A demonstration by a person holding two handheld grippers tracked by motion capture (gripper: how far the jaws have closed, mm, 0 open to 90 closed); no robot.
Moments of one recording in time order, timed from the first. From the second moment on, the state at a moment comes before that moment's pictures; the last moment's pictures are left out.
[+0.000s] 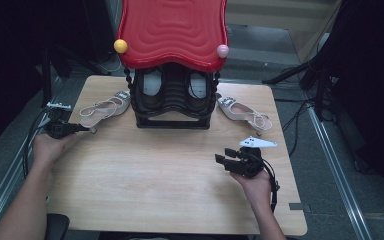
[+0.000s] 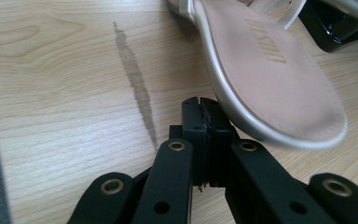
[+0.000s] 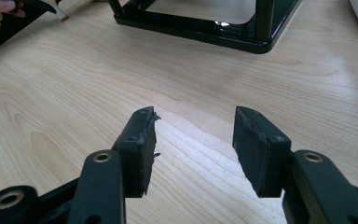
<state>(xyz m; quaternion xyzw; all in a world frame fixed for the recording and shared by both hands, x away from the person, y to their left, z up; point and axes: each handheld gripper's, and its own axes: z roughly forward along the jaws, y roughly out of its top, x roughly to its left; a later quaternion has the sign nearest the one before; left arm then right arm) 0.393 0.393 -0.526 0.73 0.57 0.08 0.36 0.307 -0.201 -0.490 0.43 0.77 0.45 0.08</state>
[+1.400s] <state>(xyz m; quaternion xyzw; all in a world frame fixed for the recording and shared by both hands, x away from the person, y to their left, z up) 0.385 0.352 -0.505 0.73 0.58 0.06 0.35 0.308 -0.201 -0.489 0.43 0.78 0.45 0.09</state>
